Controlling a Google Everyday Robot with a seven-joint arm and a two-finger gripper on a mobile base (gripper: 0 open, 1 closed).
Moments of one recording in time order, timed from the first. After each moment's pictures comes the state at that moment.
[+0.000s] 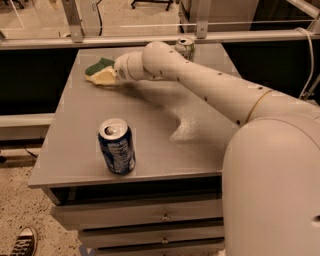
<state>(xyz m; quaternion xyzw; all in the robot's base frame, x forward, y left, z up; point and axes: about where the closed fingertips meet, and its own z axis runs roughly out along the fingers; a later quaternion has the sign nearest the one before) 0.798 0.154 0.844 -0.39 0.73 0.24 0.50</state>
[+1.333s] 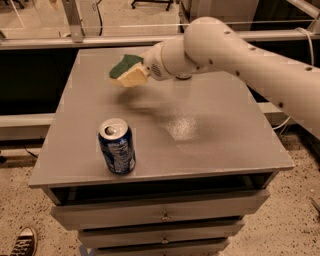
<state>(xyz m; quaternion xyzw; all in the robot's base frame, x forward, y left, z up) 0.687 0.055 0.909 -0.45 0.73 0.18 0.48</state>
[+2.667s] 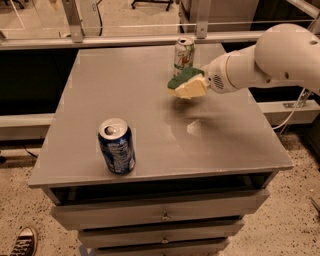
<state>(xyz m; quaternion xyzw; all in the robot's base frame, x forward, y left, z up) 0.643 -0.118 0.891 -0.36 0.81 0.11 0.44</state>
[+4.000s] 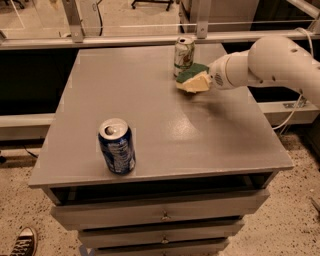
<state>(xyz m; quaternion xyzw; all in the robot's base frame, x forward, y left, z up) 0.706 -0.147 0.867 -0.32 0.82 0.08 0.47</state>
